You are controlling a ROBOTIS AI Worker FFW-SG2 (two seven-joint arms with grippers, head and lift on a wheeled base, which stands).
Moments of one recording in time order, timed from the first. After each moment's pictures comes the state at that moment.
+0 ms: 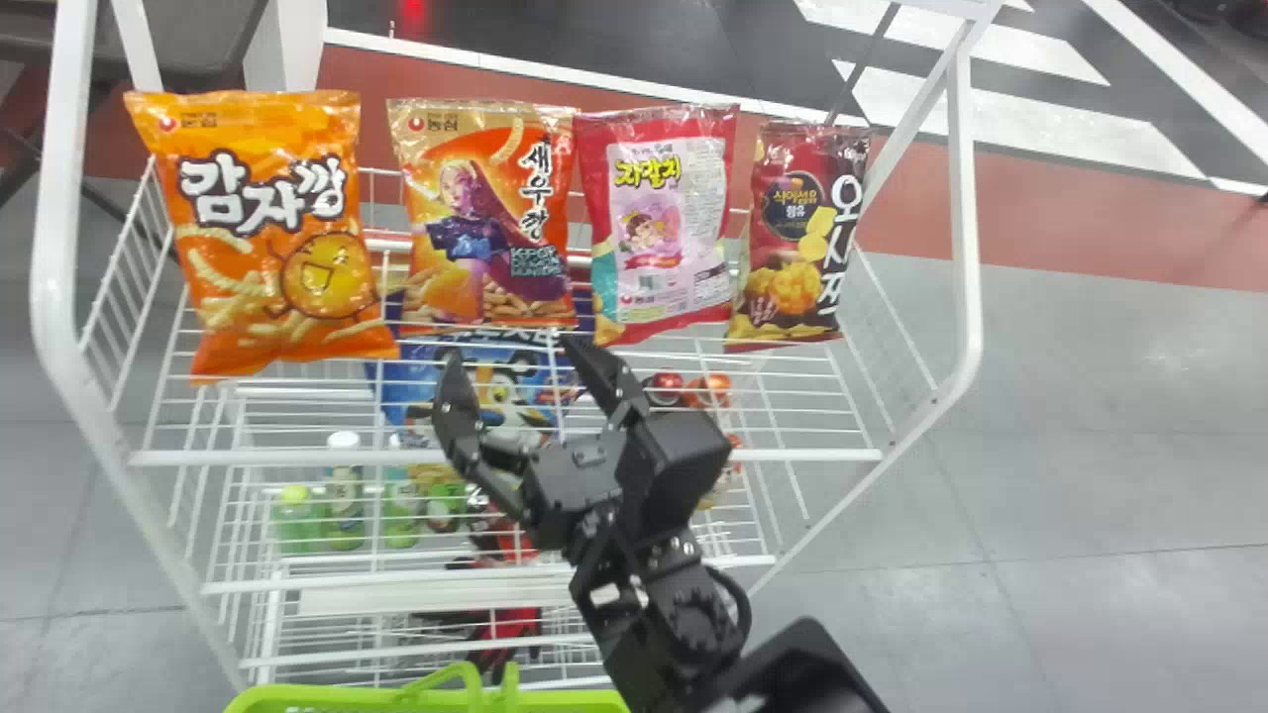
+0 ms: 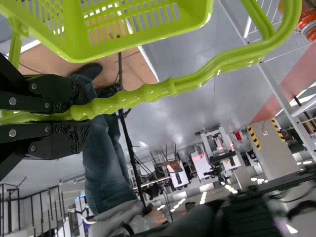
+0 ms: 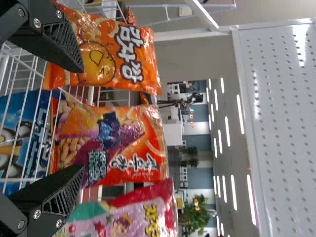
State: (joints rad) left arm 0.63 0.09 -0.24 -2.08 0.02 1.11 -1.12; right arm 0.36 -0.20 0.35 -1.96 -0.09 0.03 -0.09
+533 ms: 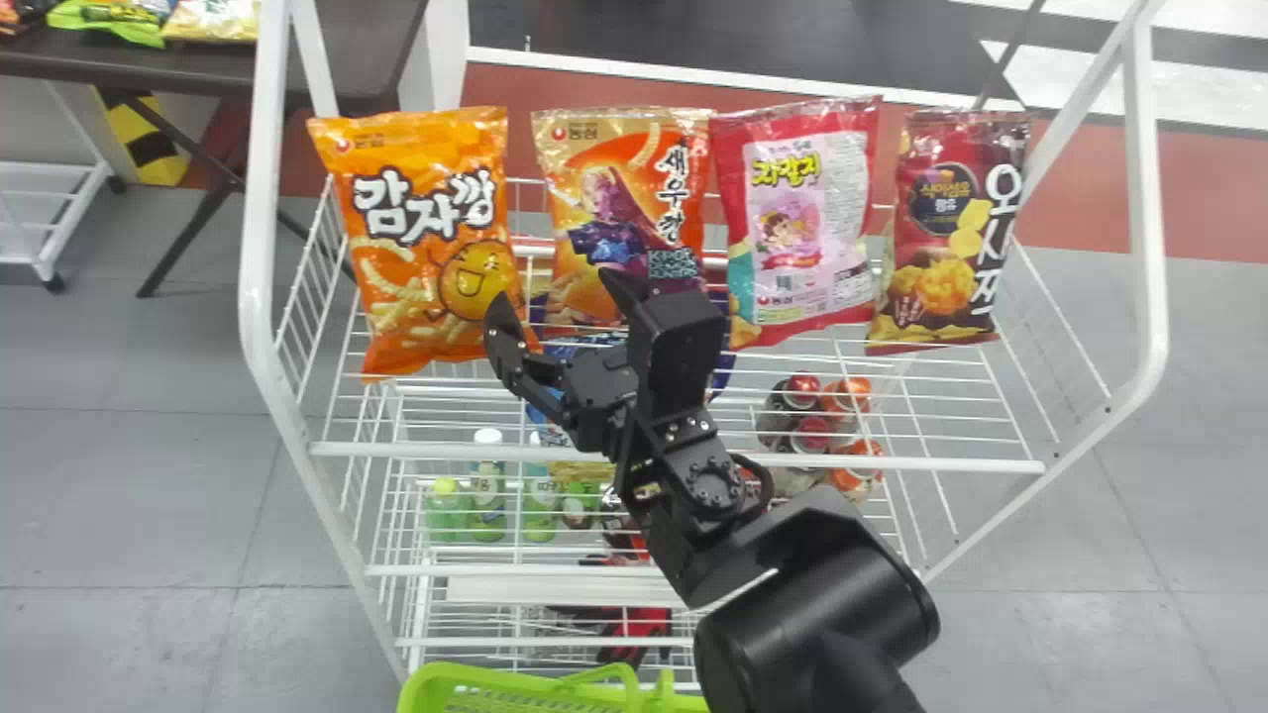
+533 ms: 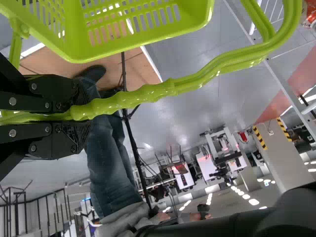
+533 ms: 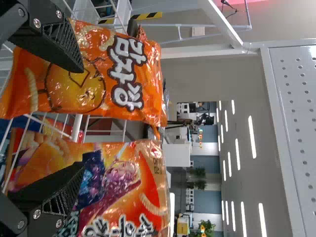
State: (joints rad) left arm 0.63 0.09 -0.27 -2.07 0.00 1.09 -1.11; right arm 0.05 -0.11 0.46 -1.70 -0.11 0.12 -0.08
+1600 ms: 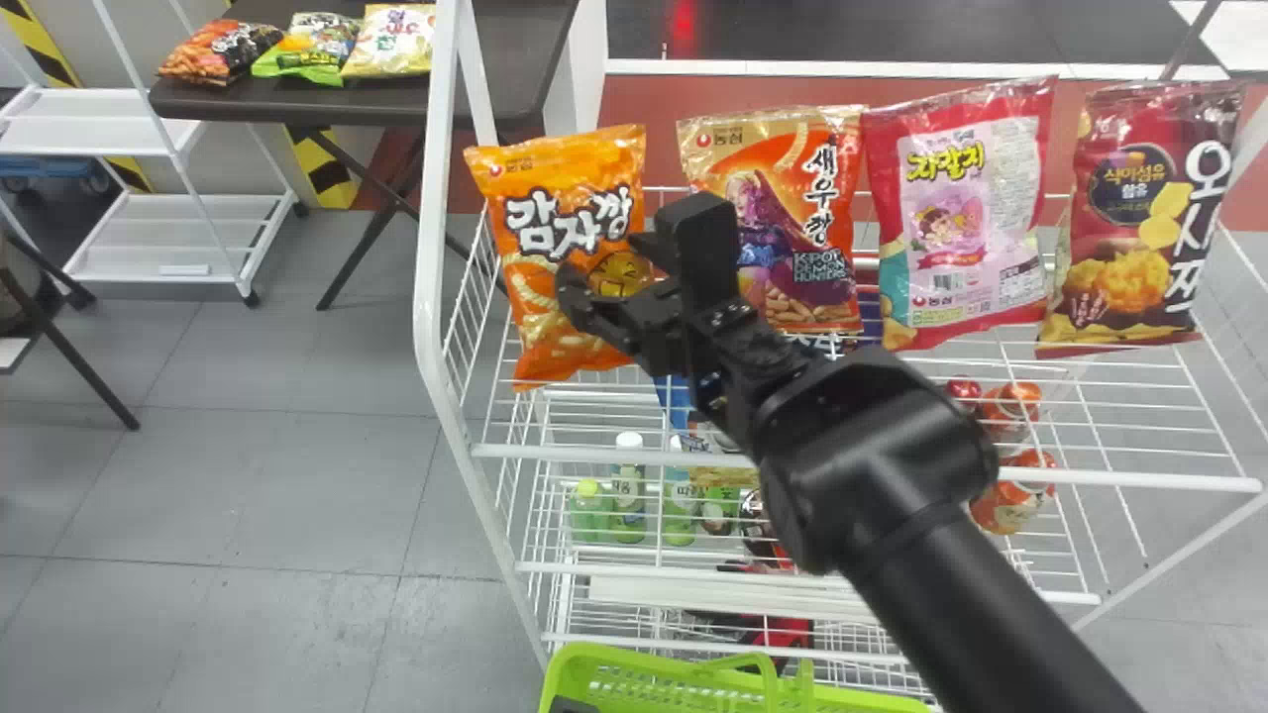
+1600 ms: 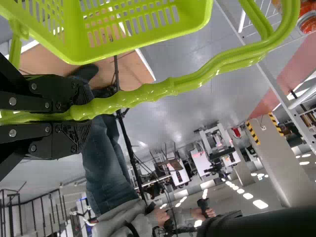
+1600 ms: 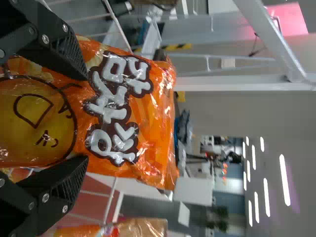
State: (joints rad) left arm 0.63 0.09 -0.25 -2.07 0.03 1.06 -1.12; right arm -0.30 0.00 0.48 -1.31 -0.11 0.26 0.14
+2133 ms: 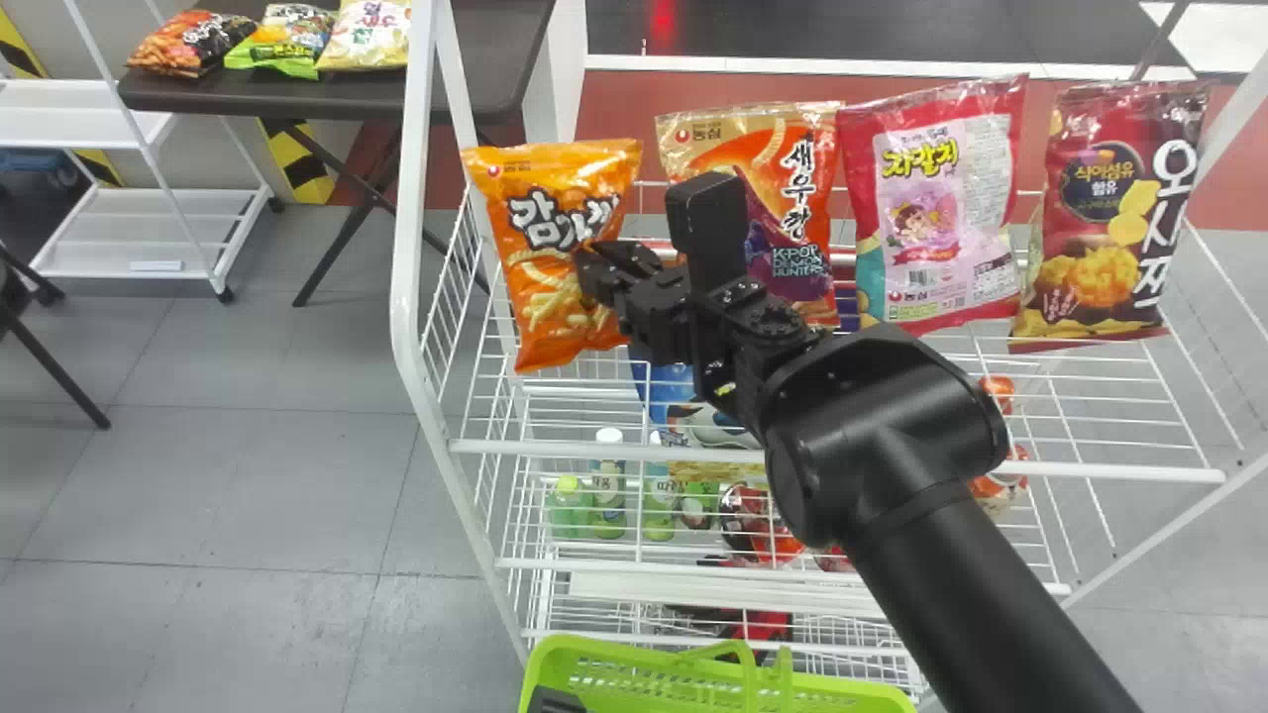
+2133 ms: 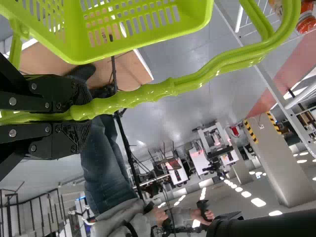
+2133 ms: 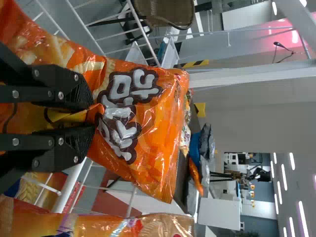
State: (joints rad) left arm 0.61 0.09 -0.24 -2.06 0.04 1.05 -1.12; right arm -0.27 0.00 0.43 -1.38 -0.11 0.34 0.19
